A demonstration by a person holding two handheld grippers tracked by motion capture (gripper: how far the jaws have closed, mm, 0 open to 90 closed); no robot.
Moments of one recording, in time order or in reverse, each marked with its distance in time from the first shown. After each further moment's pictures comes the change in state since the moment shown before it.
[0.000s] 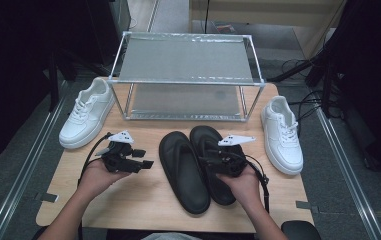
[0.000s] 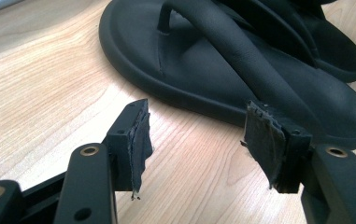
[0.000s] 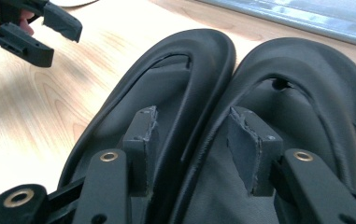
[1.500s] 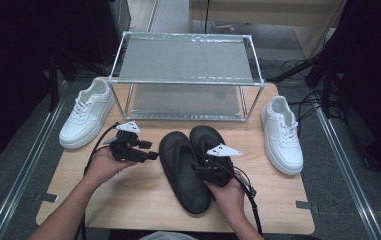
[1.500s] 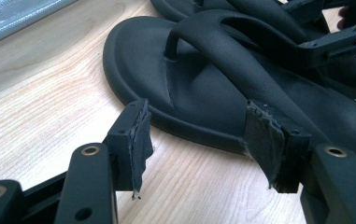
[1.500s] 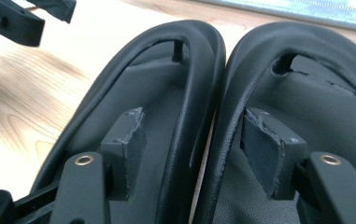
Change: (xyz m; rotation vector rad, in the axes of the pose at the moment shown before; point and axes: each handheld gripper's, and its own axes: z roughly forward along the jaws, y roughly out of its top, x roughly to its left) left arm 0.017 0.025 0.018 0.011 -0.034 0.033; right arm 0.026 -0.023 0.031 -0.061 -0.177 0.058
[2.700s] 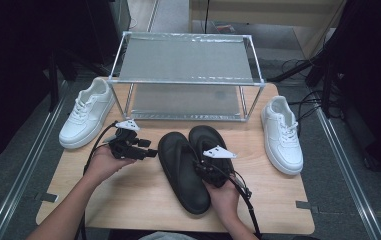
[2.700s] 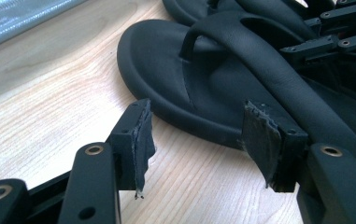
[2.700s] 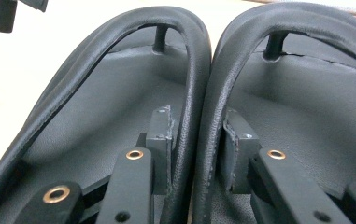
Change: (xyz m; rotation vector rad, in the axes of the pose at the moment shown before) left arm 0.008 0.000 0.000 -0.009 0.007 -0.023; right arm 0.006 -0.008 0.015 -0.004 -0.075 0.027
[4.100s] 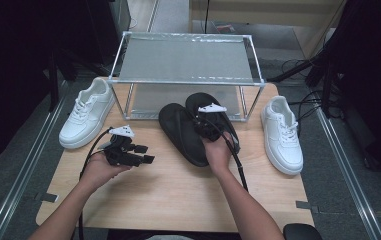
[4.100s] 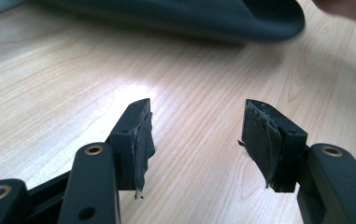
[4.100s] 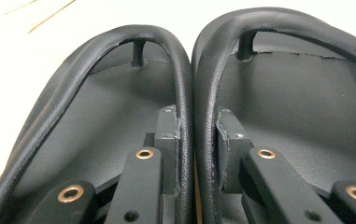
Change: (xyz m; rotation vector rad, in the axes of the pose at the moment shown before) left arm -0.007 -0.020 -0.008 0.003 -0.028 -0.009; right arm -0.047 0.106 0.070 -0.017 -0.100 -0.021
